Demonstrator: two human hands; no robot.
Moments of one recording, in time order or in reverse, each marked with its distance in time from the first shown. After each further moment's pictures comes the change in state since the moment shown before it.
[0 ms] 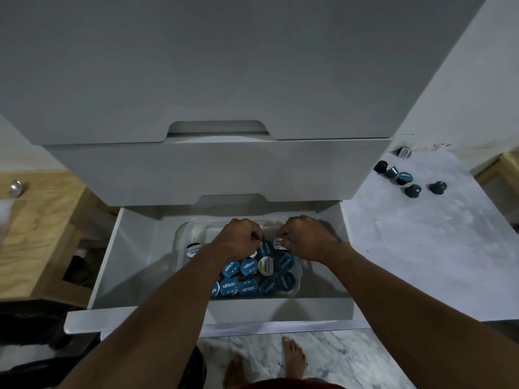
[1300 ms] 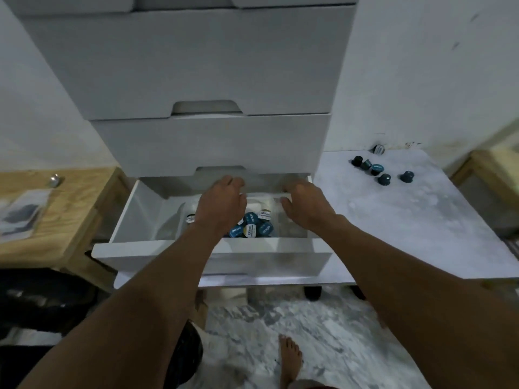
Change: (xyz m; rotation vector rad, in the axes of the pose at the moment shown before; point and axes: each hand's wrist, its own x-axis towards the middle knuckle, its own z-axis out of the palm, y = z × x) left_hand -0.096 0.067 -0.011 0.336 0.588 0.133; right_hand -0.086 -0.008 -0.038 0.023 0.402 -0.013
